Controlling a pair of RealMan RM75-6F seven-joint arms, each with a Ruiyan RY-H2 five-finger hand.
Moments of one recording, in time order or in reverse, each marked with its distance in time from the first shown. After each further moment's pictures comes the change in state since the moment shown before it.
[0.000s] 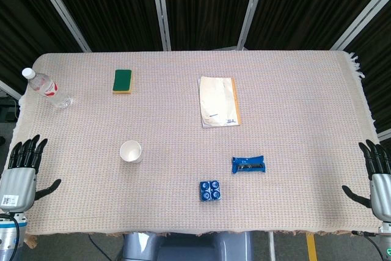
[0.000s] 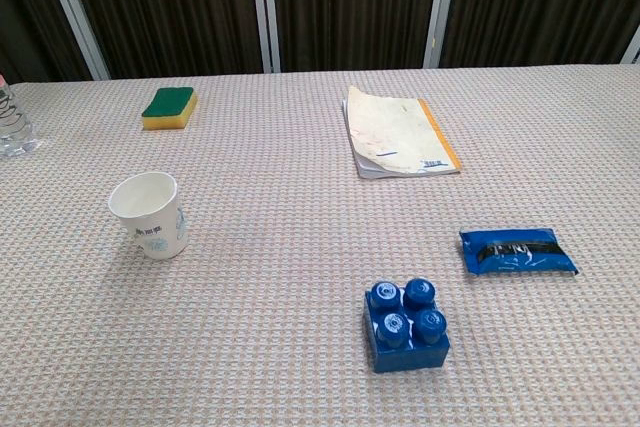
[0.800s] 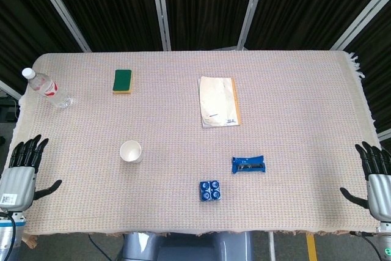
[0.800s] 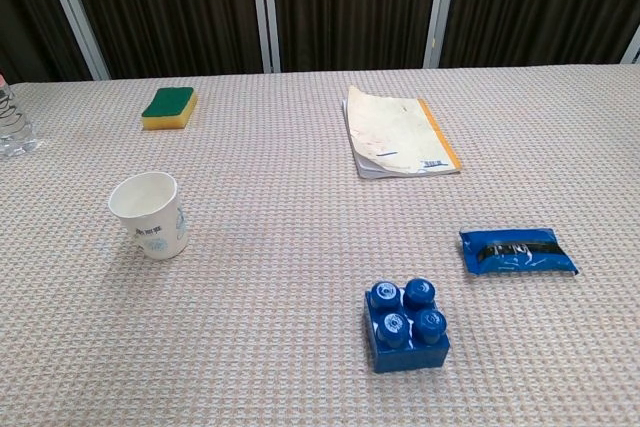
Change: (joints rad) left arm 0.009 0.041 -0.019 -0.045 0.011 -0.052 -0.037; right arm 0.006 0.013 -0.012 -0.022 0.013 -0.035 -0.007
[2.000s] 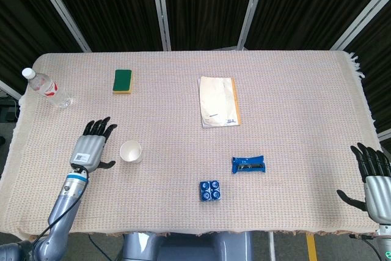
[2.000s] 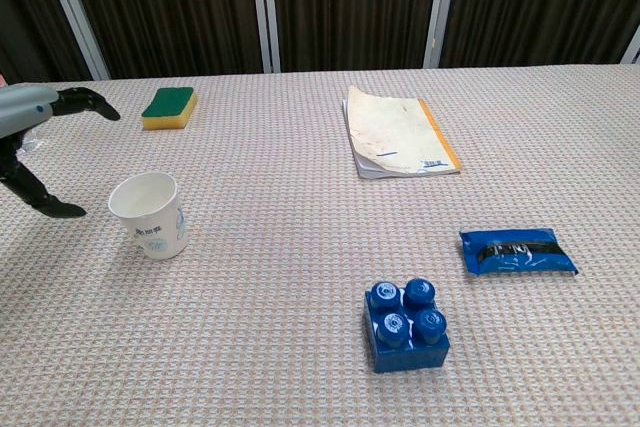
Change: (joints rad) left arm -0.384 -0.152 -0.202 -0.188 -0.552 -0.399 0.533; right arm -0.002 0.029 -0.020 -0.031 -0.041 0.010 0.028
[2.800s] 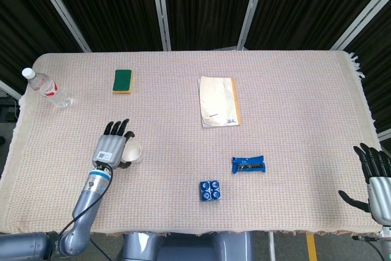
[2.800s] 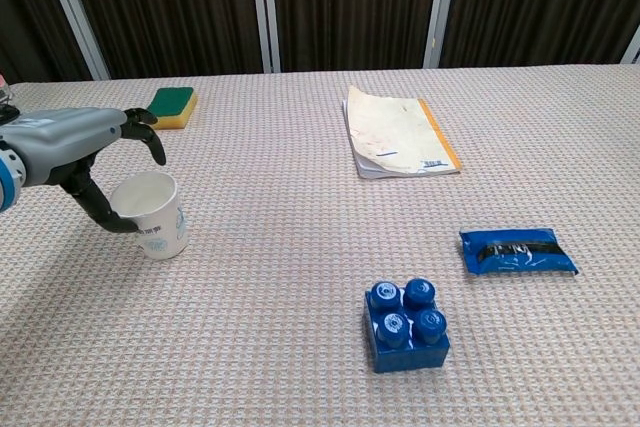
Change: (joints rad) left arm -0.135 -0.135 0.018 0.059 -0.143 0.050 0.129; right arm -0.005 0.015 -0.003 -0.004 -0.007 0.010 0.036
